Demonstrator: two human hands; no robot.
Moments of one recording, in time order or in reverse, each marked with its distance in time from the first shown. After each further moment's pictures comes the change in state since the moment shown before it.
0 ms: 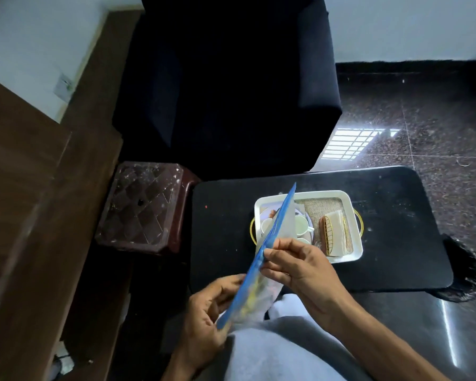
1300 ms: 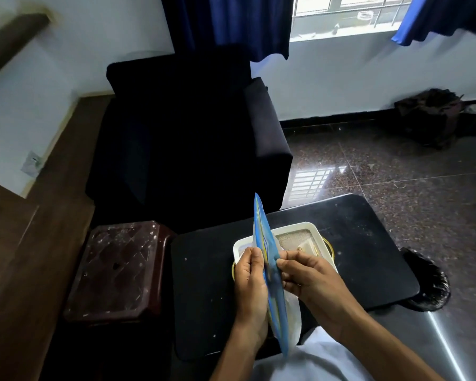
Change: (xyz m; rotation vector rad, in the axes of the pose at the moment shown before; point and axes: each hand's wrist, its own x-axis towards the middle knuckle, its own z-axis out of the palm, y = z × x) left_hand 0.087 0.050 0.101 -0.335 0.255 -0.193; right_hand -0.034 -0.023 -0.019 0.001 0.086 -0.244
